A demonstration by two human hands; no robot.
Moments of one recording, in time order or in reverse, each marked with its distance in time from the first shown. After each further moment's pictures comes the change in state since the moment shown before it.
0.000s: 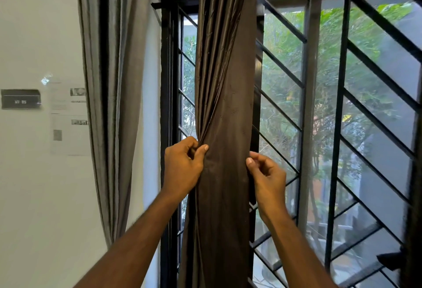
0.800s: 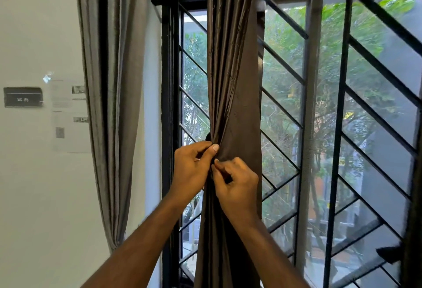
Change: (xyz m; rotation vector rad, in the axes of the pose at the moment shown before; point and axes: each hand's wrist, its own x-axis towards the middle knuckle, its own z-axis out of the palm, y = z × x) left_hand -0.014 0.015 0.009 -0.194 -0.134 -0.011; right_hand -0.042 0.006 0.042 -0.427 -0.081 -0.681
